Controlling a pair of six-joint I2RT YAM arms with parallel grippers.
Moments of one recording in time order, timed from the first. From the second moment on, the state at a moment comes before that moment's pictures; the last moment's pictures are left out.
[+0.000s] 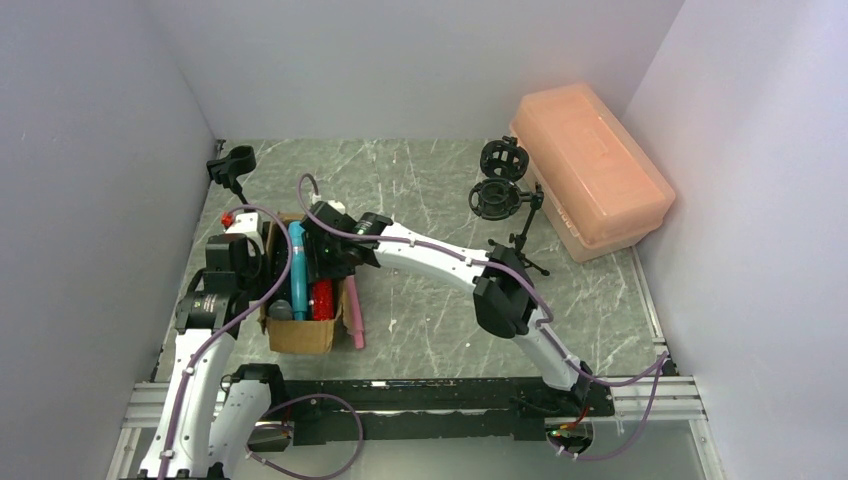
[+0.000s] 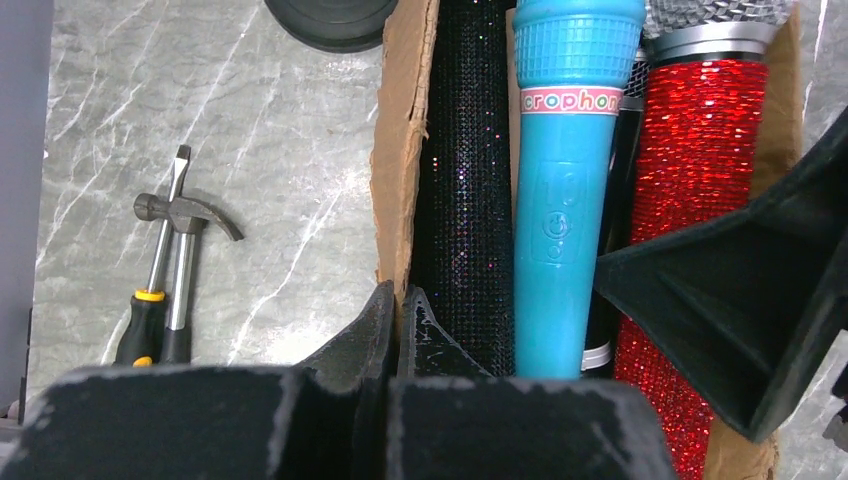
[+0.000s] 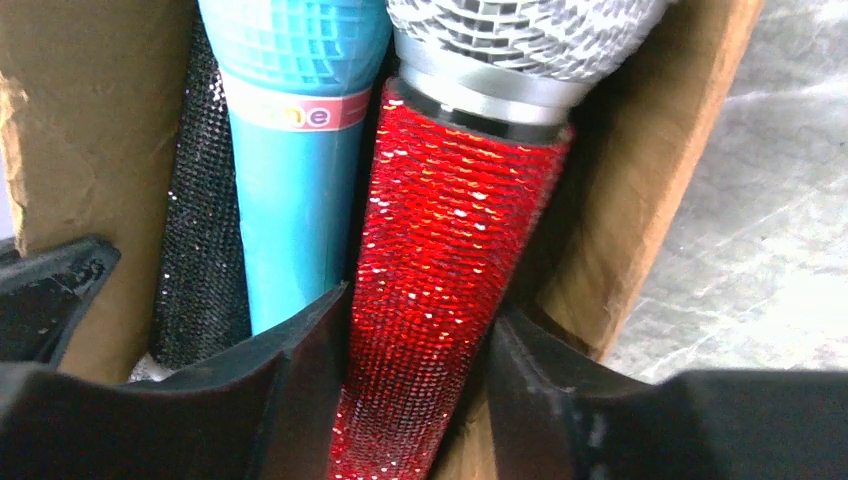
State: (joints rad) left arm 0.00 0.70 0.76 -0.80 -0.10 -0.13; right arm 1.10 2.26 2.10 -0.73 0.01 0.80
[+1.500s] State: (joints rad) left arm 0.00 0.70 0.76 -0.79 -0.11 -0.09; right arm 0.90 2.06 1.45 -0.43 -0.20 0.85
